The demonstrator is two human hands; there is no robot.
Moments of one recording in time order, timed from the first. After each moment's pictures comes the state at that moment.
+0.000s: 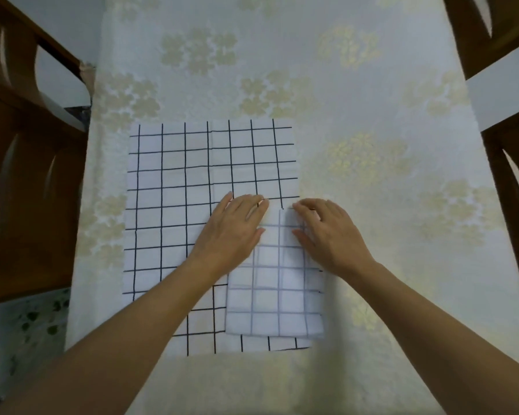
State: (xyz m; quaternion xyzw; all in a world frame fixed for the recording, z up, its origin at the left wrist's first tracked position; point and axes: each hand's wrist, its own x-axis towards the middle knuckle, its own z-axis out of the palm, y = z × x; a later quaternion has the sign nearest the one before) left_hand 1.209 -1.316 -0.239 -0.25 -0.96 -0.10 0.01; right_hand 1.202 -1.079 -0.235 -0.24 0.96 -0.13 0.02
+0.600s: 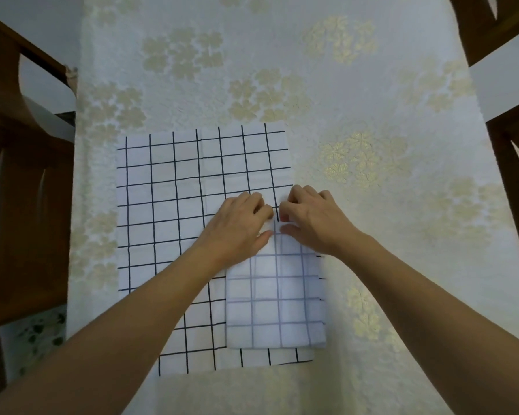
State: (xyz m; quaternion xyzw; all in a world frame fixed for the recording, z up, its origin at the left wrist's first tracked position) left_hand 1.164 -1.300 -0.227 -0.29 -0.95 -0.13 -0.06; right_hand 1.147 -1.098 -0.225 -0.27 0.94 -0.11 0.15
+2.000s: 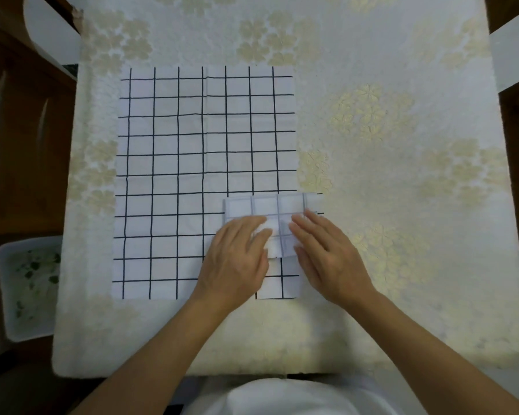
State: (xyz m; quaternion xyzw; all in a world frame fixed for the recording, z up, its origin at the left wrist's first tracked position) left_hand 1.341 -1.270 -0.218 -0.16 -0.97 -0.20 0.00; right_hand 1.320 -1.056 -0.243 -0.28 0.93 -0.24 -0.04
